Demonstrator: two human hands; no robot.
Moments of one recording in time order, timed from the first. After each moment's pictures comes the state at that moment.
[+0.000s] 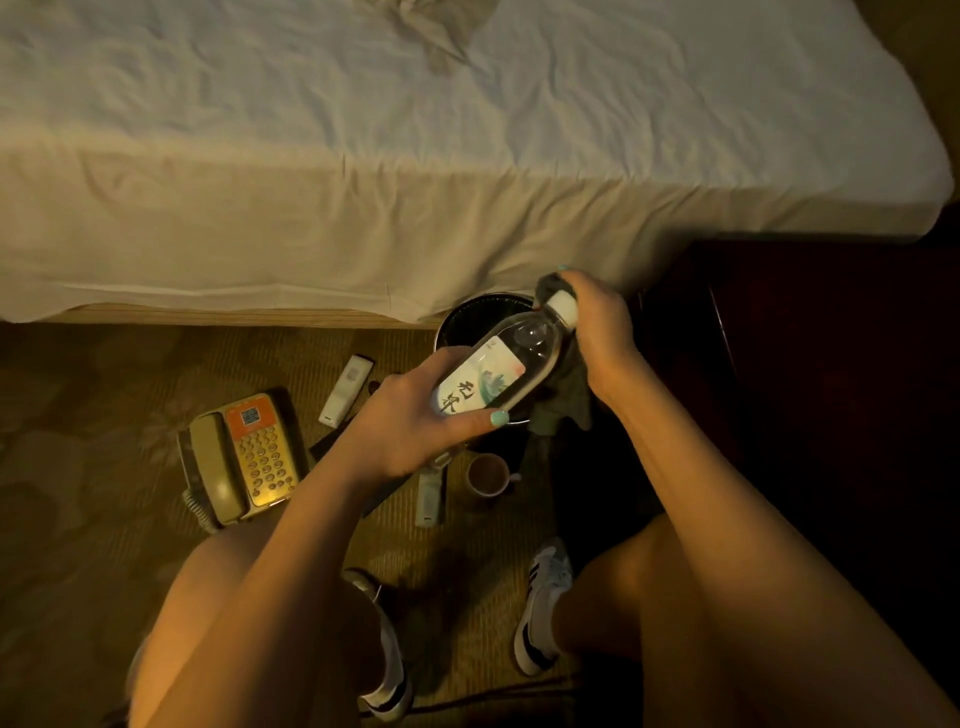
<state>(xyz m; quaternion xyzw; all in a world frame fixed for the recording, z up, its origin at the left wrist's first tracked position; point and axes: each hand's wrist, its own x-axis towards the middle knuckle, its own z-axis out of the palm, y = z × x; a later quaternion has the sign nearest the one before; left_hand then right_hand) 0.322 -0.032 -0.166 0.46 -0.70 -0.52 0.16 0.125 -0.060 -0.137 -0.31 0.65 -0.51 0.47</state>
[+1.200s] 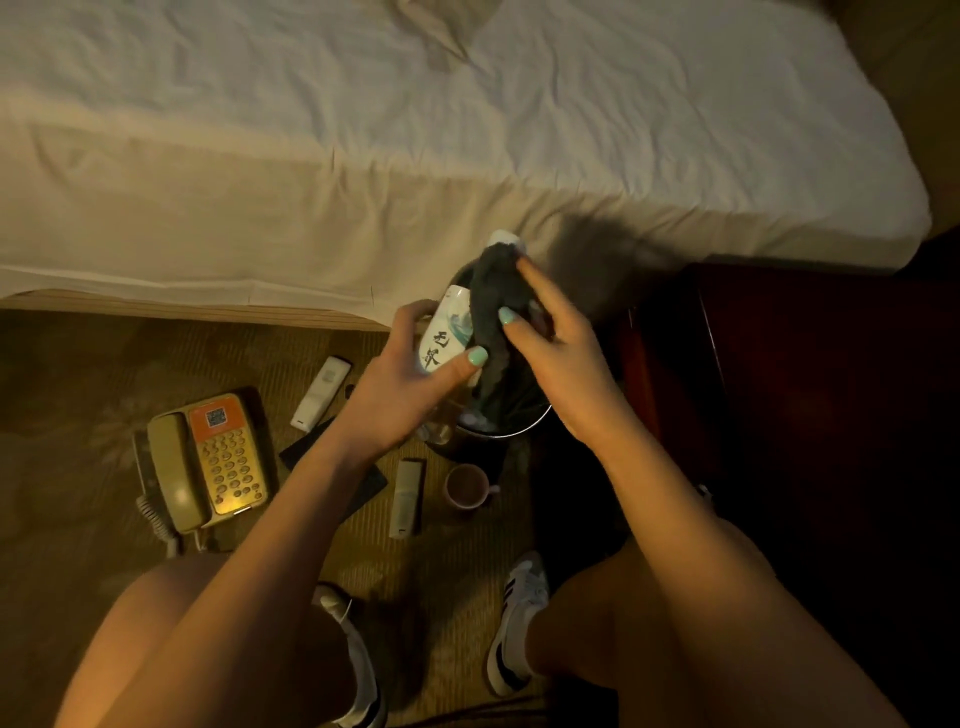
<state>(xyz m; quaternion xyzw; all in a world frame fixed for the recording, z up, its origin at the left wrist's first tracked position) 0.311 -0.067 -0.178 0.47 -0.57 -0.61 0.28 0.135 -0.057 -0.158 -0.46 0.56 -0.48 0.50</state>
